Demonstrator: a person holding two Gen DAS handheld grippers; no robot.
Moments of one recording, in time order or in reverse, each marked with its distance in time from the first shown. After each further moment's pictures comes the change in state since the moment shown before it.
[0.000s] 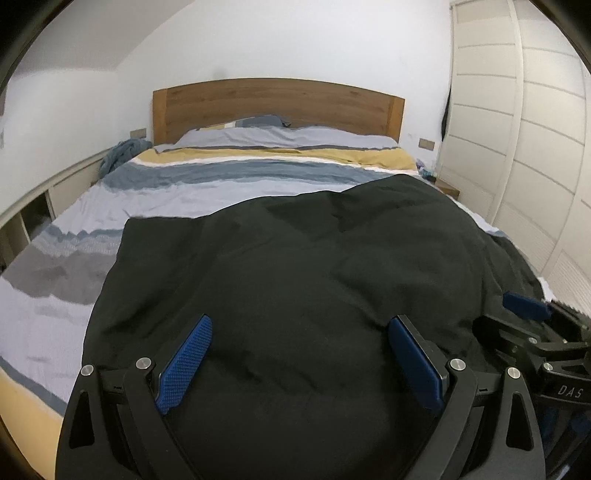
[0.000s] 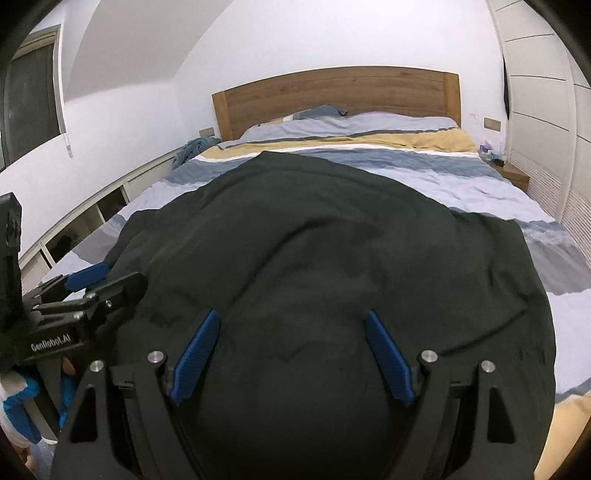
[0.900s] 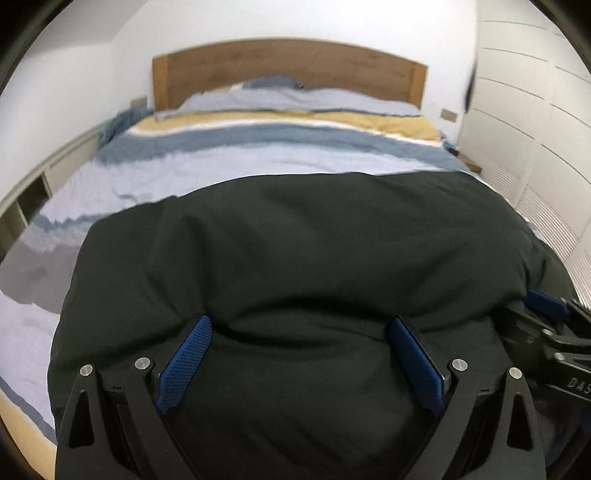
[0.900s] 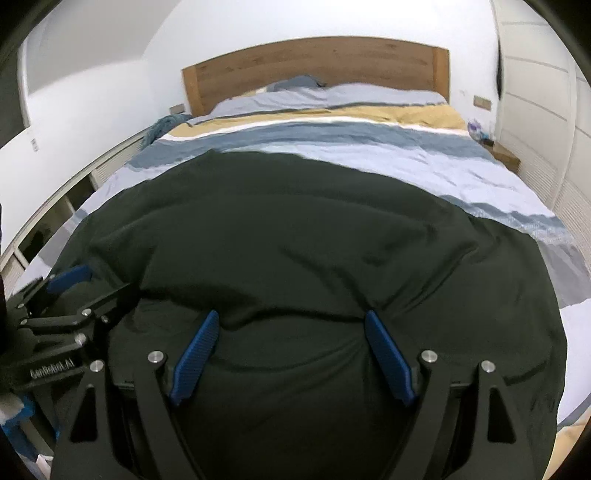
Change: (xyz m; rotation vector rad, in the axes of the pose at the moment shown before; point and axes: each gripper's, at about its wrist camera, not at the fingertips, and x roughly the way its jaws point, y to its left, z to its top) left arm 0.094 0.013 0.043 -0.049 0.177 0.049; right arm 0.072 -0.032 0.045 0.075 0.135 -0.092
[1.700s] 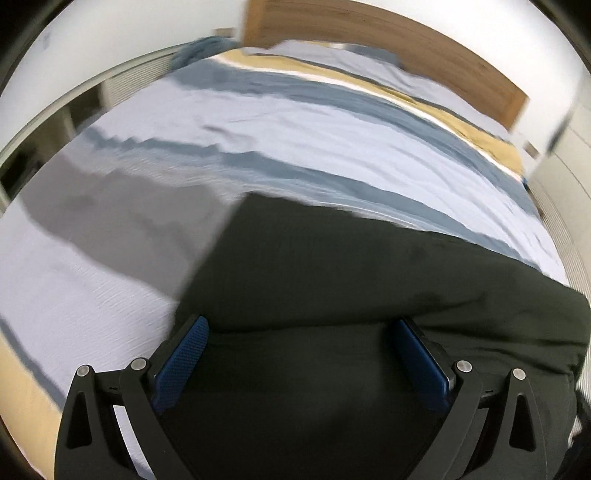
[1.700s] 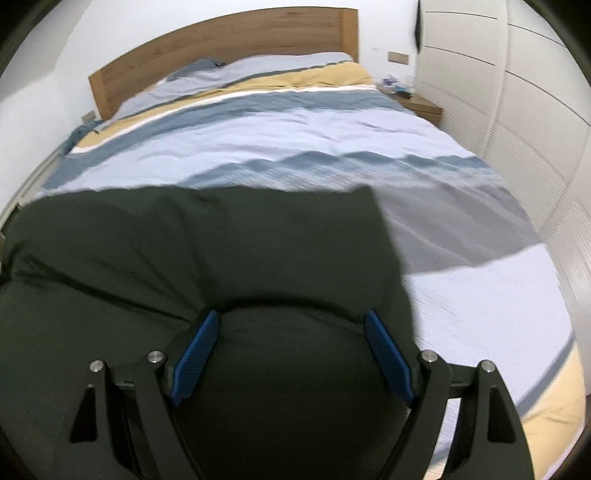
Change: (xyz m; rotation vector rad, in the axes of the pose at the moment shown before) left arm 0.005 0.141 0.010 -0.323 0.146 0.131; right arm -0.018 -0.157 -0.027 0.162 0.093 -0.271
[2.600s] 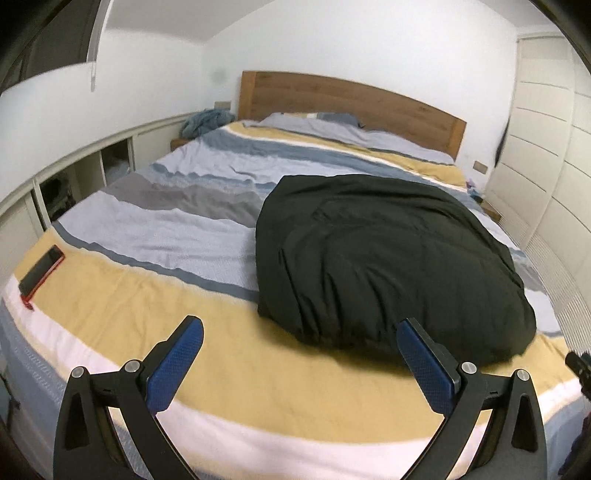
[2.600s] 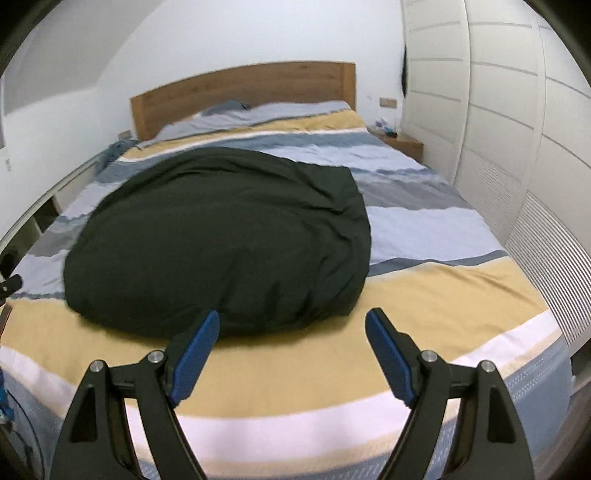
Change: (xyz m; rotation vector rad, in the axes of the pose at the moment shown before) left arm -0.264 0.039 -0.256 0.130 -0.300 -0.051; right arm -0.272 0.068 -0.215 -0.048 -0.212 0.035
